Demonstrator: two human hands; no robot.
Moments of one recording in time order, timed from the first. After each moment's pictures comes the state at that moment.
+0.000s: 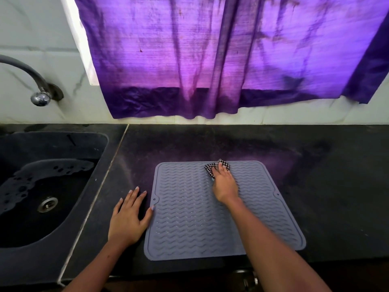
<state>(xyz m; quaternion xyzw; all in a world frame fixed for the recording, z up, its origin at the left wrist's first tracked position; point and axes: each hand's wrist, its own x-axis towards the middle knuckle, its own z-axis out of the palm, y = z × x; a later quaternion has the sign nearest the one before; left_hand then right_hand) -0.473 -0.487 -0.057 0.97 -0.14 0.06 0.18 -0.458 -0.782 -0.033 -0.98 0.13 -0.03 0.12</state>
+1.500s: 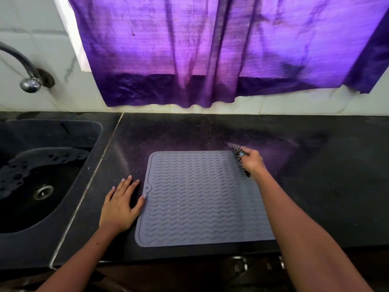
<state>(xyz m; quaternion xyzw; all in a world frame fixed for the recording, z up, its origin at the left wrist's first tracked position) -0.474 -0.488 -0.056 0.97 -0.14 0.06 0.17 -0.471 -0.871 0.013 -0.85 0.31 -0.09 0.41</state>
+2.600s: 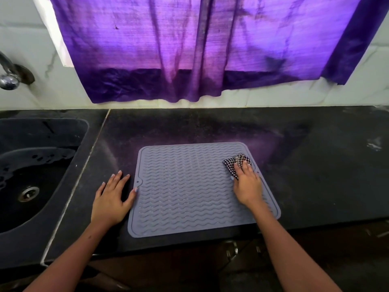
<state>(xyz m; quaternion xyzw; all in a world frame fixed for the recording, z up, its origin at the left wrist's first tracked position) -0.471 -0.486 -0.061 0.98 -0.14 0.06 0.16 -0.565 -0.852 -0.034 -0.97 0.23 -0.05 0.11</state>
